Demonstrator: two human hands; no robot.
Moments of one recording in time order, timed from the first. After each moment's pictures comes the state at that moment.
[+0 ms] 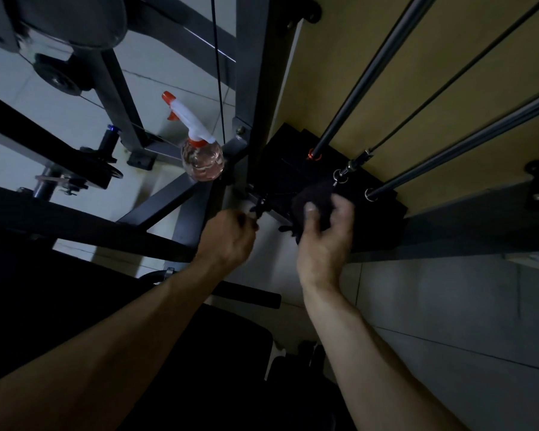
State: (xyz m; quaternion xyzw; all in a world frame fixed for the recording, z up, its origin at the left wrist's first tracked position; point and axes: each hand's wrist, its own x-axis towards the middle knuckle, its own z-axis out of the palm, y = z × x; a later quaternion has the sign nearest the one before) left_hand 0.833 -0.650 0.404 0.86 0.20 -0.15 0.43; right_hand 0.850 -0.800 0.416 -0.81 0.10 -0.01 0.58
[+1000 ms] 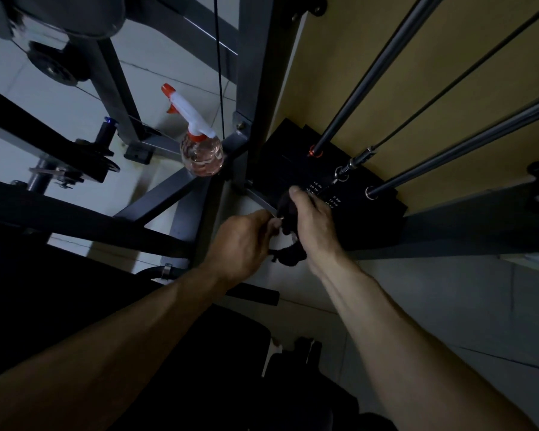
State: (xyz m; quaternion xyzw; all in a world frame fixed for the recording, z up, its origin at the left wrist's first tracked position) left_hand 0.819 -0.662 0.399 0.90 0.01 -0.03 0.44; right_hand 0.887 -0.802 0.416 -0.75 0.14 0.26 0.59
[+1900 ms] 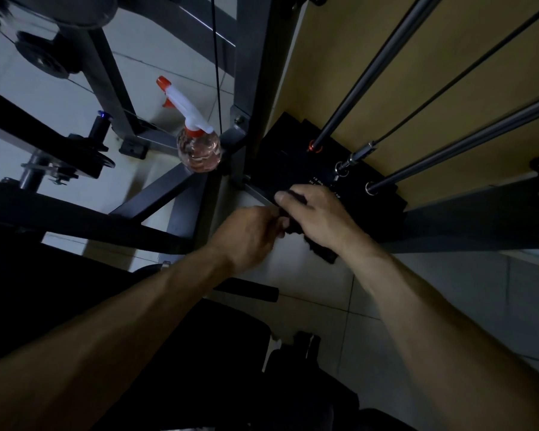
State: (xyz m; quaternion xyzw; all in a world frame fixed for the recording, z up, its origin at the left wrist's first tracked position) left_hand 0.839 -0.660 0.422 0.86 0.03 -0.22 0.45; right_hand 0.918 -0.819 0.425 -0.88 -0.13 0.29 0.37
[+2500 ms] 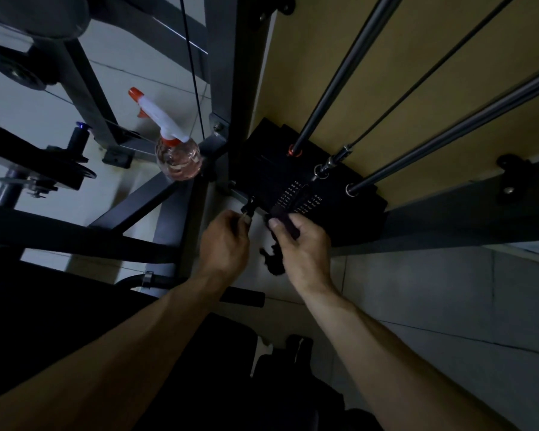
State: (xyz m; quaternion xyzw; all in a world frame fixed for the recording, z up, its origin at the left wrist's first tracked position) left_hand 0.827 -0.687 0.395 0.81 0.29 -0.10 0.51; right_hand 0.855 -0.831 0.403 -0.84 0.04 0.13 0.52
